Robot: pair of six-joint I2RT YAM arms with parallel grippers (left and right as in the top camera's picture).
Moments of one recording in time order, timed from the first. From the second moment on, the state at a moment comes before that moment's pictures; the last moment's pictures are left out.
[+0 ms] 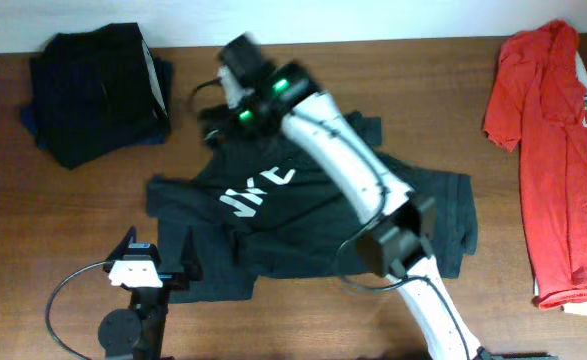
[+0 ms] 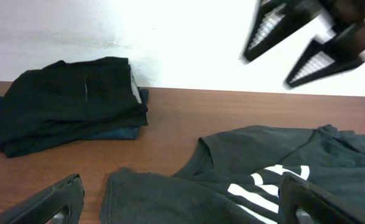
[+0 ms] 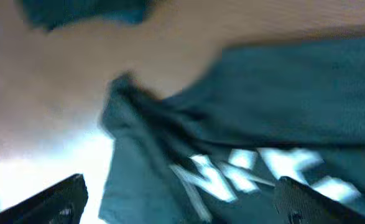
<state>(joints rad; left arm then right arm) 0.09 0.02 0.01 -0.06 0.14 -0.07 0.61 2.47 2.68 -1.31 -0.31 0.41</state>
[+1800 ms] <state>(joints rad) 0.09 1.13 1.17 -1.09 0.17 0.02 -0.25 1.31 1.16 -1.44 -0.12 0.31</state>
